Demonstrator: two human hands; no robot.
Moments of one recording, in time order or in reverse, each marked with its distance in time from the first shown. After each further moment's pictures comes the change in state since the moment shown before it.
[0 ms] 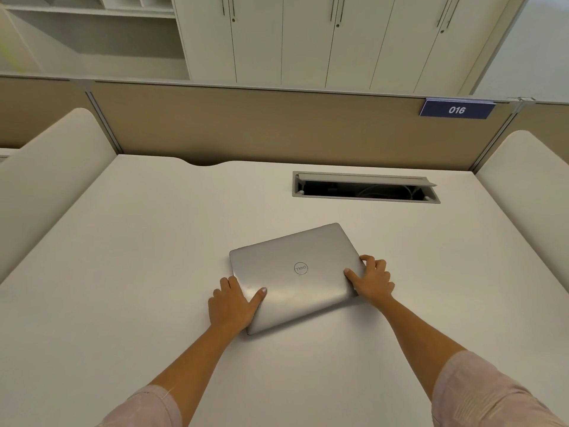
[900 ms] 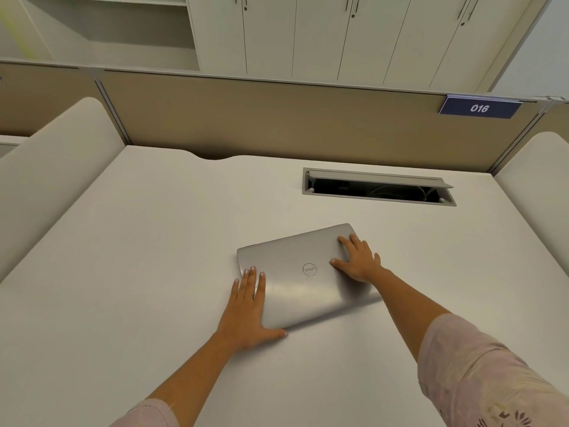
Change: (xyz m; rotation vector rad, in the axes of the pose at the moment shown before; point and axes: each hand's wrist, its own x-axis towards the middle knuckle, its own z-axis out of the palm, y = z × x) left_hand -0.008 -0.017 0.018 0.058 -0.127 0.508; right_hand 0.037 -0.058 -0.005 -0.323 -0.337 -0.279
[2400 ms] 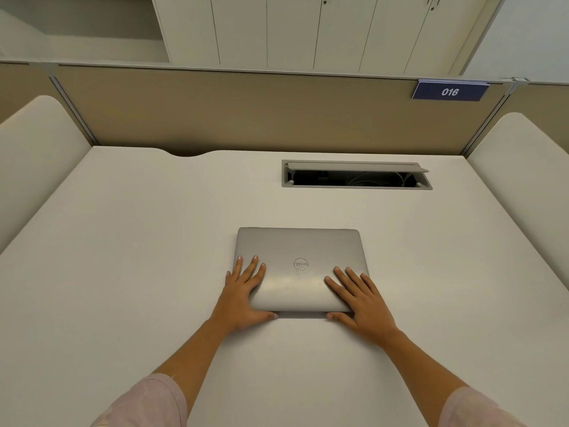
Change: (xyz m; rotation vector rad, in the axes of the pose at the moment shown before) left_hand 0.034 -0.004 0.010 -0.320 0.110 0.126; right_hand -0.096 0.070 0.081 -0.249 0.344 -0.430
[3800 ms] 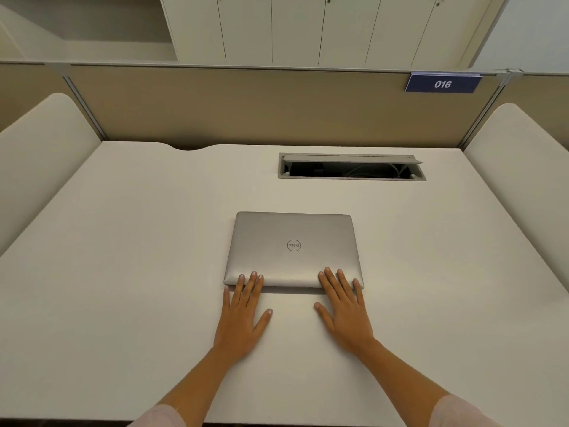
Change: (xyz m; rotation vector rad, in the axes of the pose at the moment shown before) left_hand -0.073 0.037 0.057 0.249 0.129 -0.053; right_hand -0.040 -0.035 0.026 0.085 0.093 0.152
